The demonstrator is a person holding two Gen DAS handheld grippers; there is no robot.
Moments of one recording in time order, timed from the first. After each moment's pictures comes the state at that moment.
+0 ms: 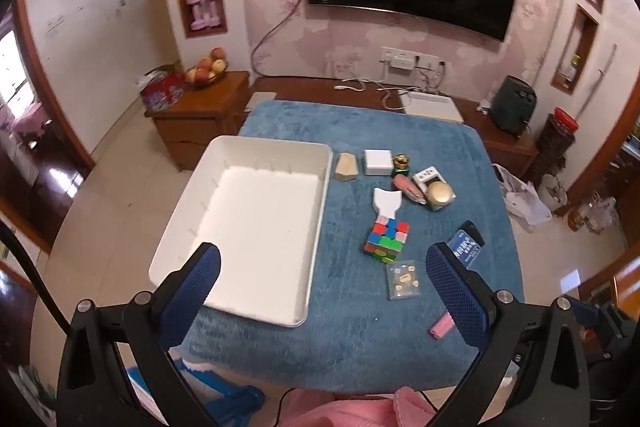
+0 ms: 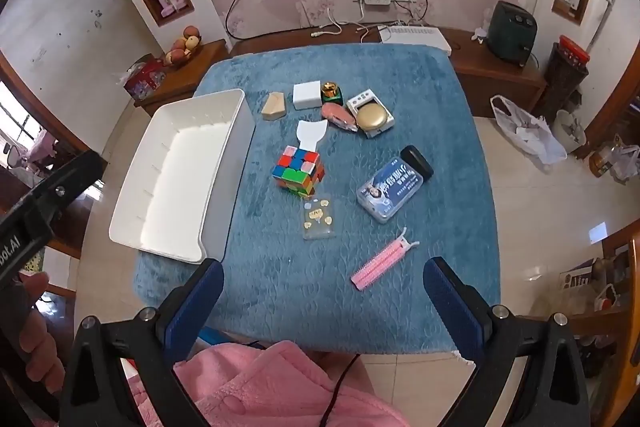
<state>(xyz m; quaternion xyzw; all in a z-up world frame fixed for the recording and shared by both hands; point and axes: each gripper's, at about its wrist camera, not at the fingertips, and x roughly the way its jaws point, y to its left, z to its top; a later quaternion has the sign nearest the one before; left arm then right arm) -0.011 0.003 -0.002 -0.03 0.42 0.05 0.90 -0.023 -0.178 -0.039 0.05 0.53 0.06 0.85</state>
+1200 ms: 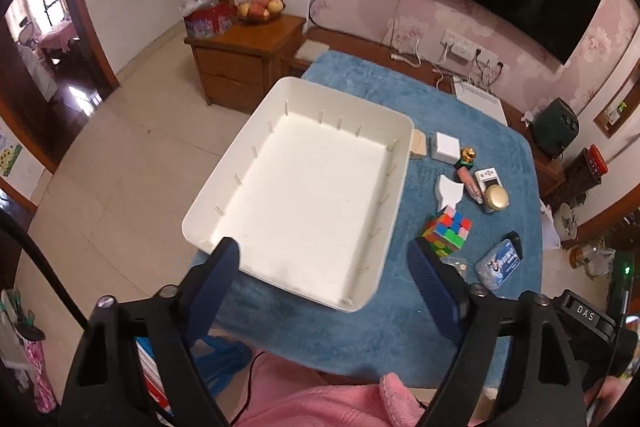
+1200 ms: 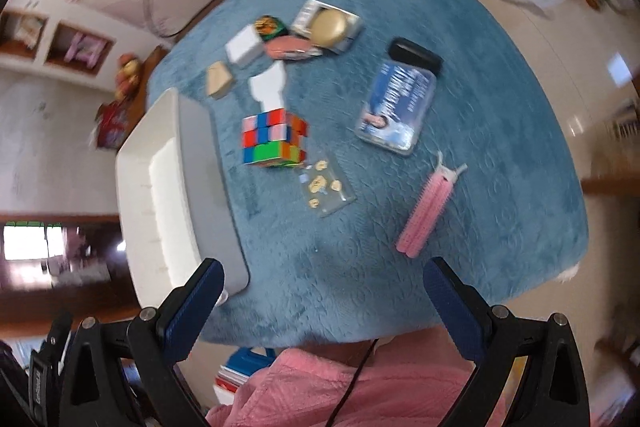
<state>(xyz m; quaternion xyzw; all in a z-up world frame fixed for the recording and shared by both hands) 0.011 0.109 -0.043 -0.13 0.50 0.10 0.85 0.039 -0.205 -0.133 0.28 0.63 -0.02 0.72</state>
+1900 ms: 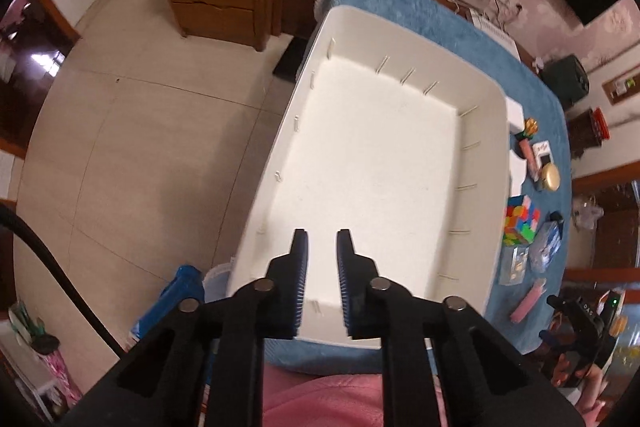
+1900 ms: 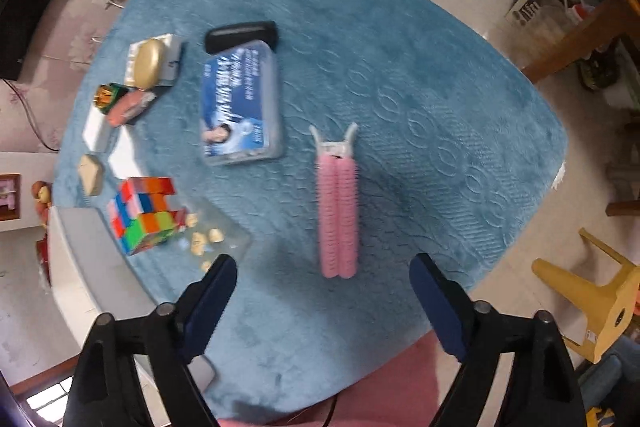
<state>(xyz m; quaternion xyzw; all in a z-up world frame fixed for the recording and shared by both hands) 0.100 0.234 -0.138 -0.14 0.63 0.03 0.76 0.026 -0.238 -0.217 0.37 0.61 -0.24 0.66</state>
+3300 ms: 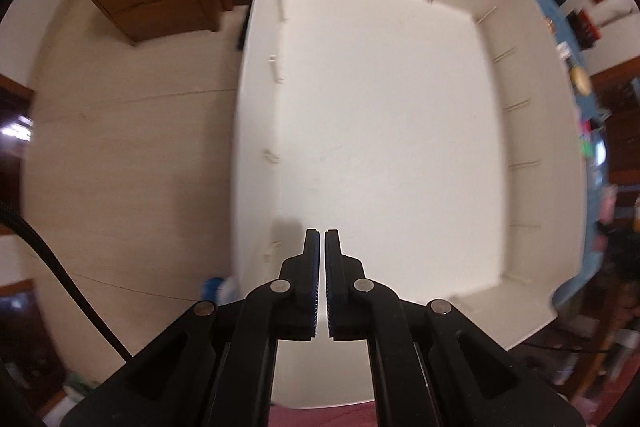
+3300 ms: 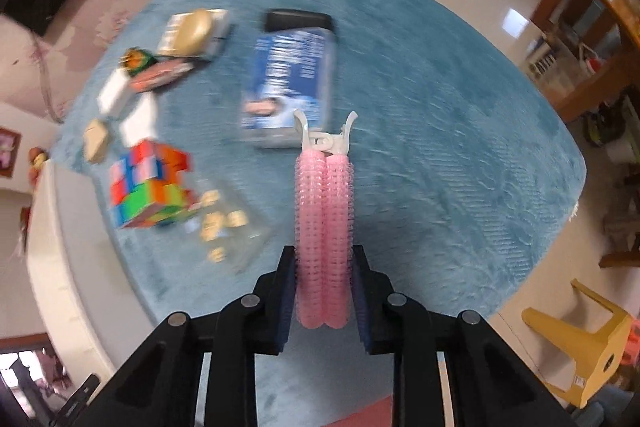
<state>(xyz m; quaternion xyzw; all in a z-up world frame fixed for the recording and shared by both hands) 0.111 0.237 -0.217 -0.02 0.68 -0.06 0.73 0.034 -0.159 -0.204 0.29 0.58 -0.22 0.73</state>
